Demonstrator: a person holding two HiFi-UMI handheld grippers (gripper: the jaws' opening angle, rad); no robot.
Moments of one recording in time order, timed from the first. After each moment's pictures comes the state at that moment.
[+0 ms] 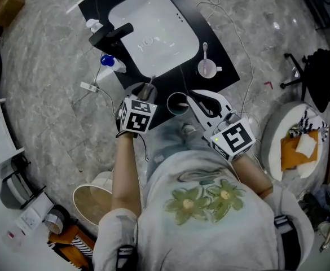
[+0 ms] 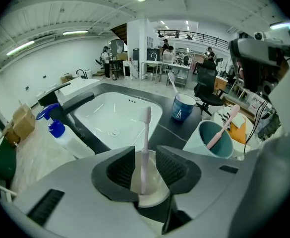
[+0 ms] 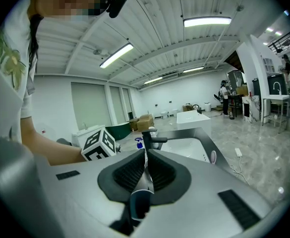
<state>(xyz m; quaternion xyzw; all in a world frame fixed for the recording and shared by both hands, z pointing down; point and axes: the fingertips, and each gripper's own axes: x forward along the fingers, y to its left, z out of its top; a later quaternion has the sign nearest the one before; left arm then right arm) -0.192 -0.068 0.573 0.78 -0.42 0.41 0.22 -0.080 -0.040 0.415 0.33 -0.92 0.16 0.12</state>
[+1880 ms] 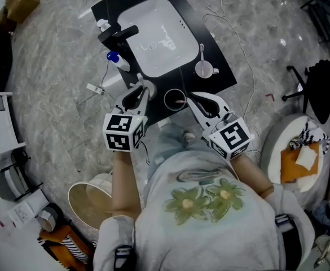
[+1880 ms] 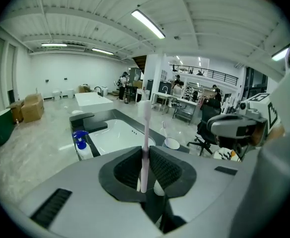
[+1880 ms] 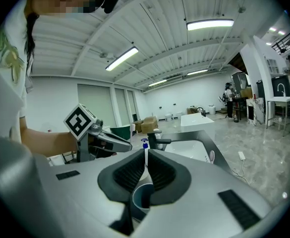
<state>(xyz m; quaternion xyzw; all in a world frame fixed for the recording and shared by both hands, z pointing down) -0.174 -0.025 0.436 0.80 -0.50 0.22 0.23 -0.053 0.001 0.397 0.31 -0.93 0.15 0.11</state>
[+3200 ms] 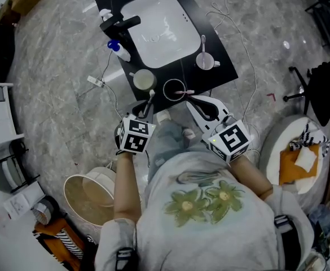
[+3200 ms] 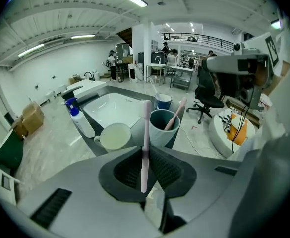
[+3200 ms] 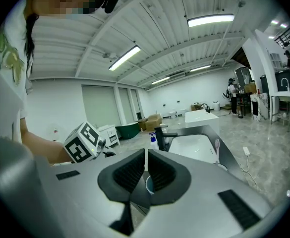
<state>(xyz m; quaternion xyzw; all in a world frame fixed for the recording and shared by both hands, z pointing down) -0.166 0.063 0.531 0.77 -0.46 0.39 0.22 -0.049 0.046 0.413 0.28 -0.94 0.16 0.11</state>
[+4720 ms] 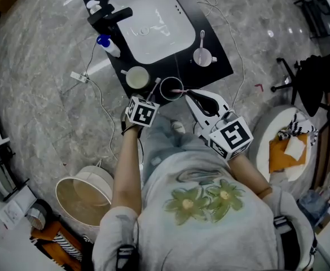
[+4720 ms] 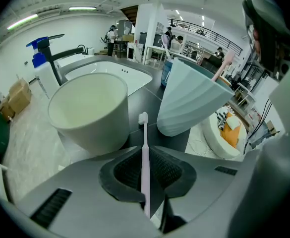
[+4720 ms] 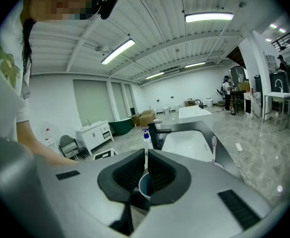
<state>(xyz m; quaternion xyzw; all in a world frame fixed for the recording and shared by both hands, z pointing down) -0.167 0.028 0.663 0.75 -0.40 0.43 0.32 -0.071 0.019 0.432 0.31 -0.92 0.18 0.14</state>
